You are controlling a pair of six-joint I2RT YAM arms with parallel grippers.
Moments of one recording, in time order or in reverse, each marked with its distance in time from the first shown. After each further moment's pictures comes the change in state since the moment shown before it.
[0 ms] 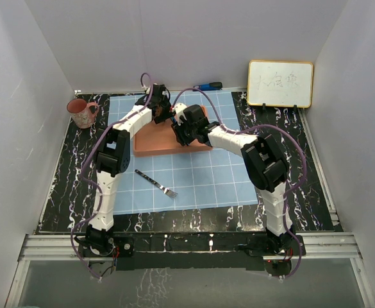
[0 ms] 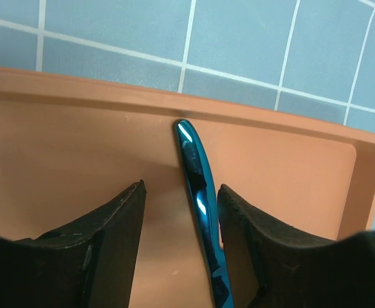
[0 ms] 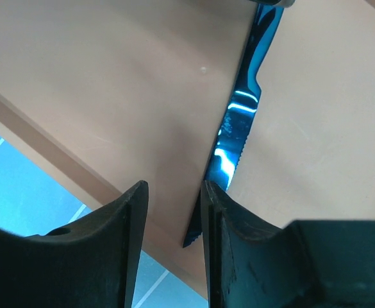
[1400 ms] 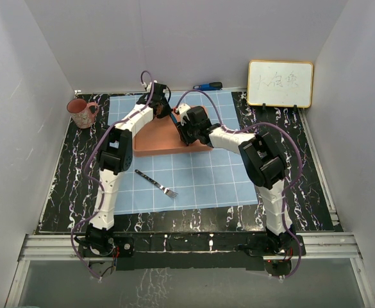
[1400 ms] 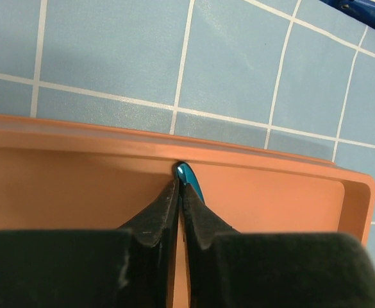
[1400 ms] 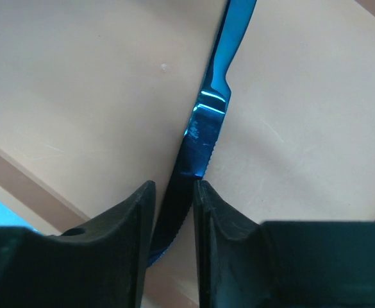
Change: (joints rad) left arm 0.005 0.097 0.129 0.014 -0.021 -0.006; right arm -0.022 0.047 -0.026 0.087 0.023 -0.015
